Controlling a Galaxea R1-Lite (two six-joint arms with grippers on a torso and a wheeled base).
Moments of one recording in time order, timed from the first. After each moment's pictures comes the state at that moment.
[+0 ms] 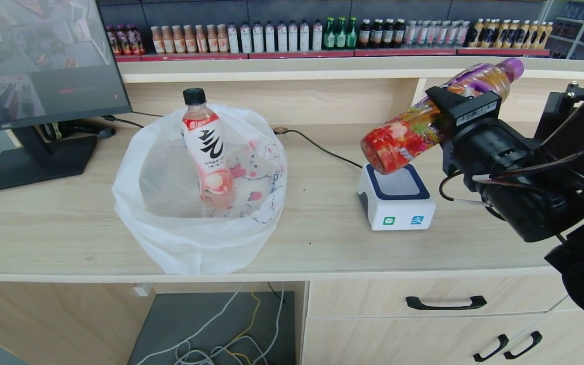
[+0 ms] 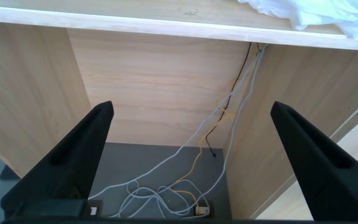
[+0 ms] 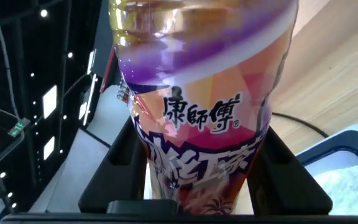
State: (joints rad) left arm 0.00 0.00 0.00 0.00 0.00 0.00; right arm 0.52 1.67 -0.84 -1.18 -0.33 0.95
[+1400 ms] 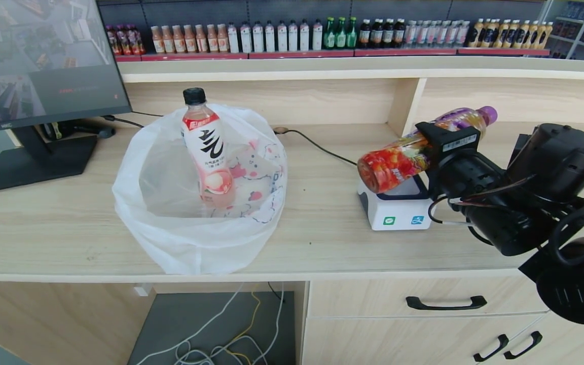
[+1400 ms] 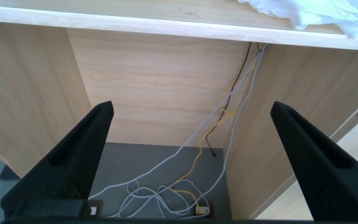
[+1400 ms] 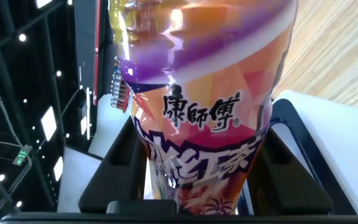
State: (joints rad) left arm 0.00 0.00 0.00 0.00 0.00 0.00; right arm 0.47 1.74 -0.78 -1.18 -0.32 1.15
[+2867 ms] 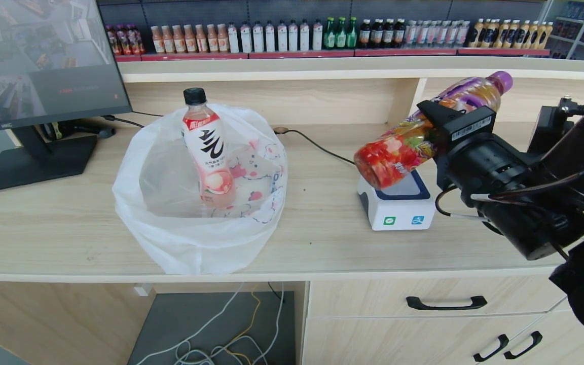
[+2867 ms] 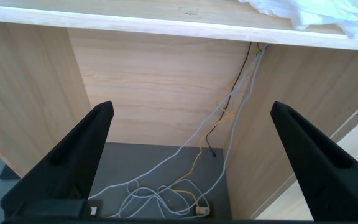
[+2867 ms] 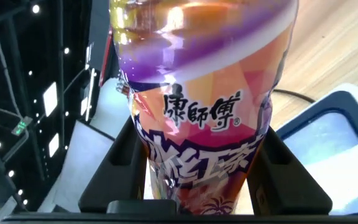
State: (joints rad) left arm 0.00 0.00 0.00 0.00 0.00 0.00; right arm 0.56 1.64 -0.77 -1.19 -0.33 0.96
